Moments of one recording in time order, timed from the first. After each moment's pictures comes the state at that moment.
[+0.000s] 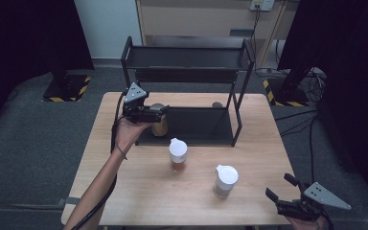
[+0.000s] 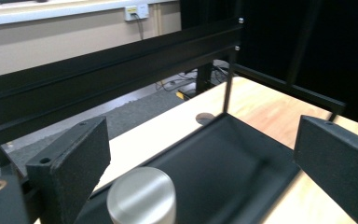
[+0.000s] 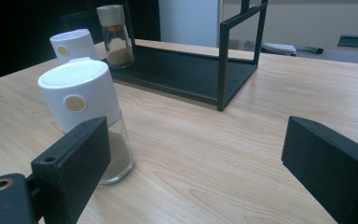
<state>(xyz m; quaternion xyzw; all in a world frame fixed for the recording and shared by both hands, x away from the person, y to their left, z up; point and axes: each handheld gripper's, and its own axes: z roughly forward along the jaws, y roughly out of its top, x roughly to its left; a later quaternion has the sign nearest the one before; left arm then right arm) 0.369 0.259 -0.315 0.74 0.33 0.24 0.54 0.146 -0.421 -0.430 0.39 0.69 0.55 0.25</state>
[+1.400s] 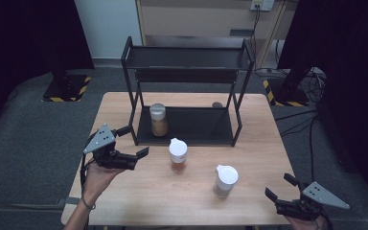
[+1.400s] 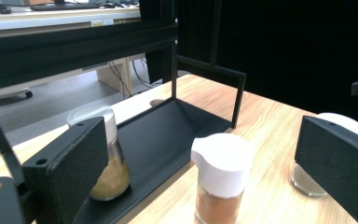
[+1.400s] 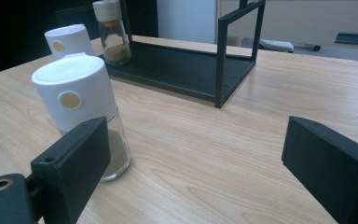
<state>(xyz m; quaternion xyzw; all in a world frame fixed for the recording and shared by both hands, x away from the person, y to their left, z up) 0.251 0.325 -0.357 0.72 0.29 0.22 0.59 0.147 -0.418 -0.429 0.40 0.70 0.54 0.26</state>
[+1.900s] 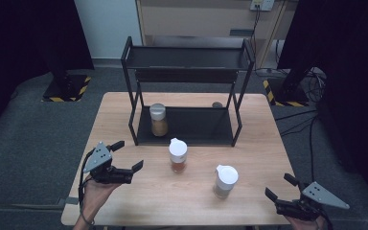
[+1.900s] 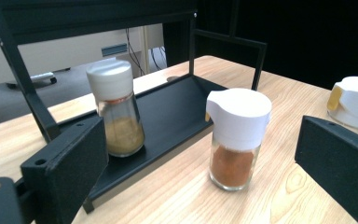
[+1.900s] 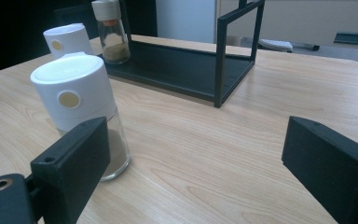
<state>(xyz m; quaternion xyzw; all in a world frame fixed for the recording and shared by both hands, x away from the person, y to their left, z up) 0.221 0.329 -0.396 0.72 0.32 0.25 0.56 0.147 -0.417 -0.429 0.40 0.70 0.54 0.26</state>
